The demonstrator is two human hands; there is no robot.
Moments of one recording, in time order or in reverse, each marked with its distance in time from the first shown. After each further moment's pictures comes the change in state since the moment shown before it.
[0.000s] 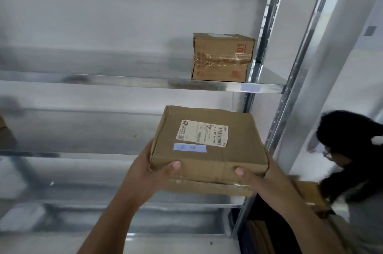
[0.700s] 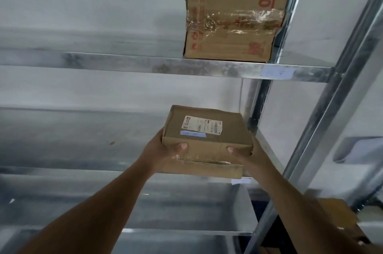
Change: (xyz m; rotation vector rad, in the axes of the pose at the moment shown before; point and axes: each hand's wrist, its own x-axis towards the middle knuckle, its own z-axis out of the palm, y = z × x) left_hand 0.240 -0.188 0.071 0.079 -0.141 -0.023; right_hand 0.257 0.184 0.016 -0.009 0.033 0.068
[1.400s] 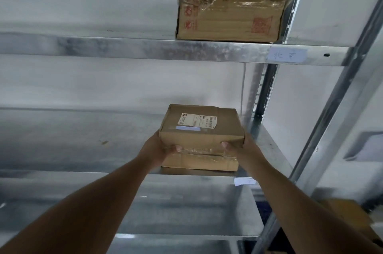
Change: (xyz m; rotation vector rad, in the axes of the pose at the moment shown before) left_hand 0.053 -0.078 0.004 0.272 0.050 -0.146; right_hand 0.054 0.037 0.020 -0.017 -0.017 -0.028
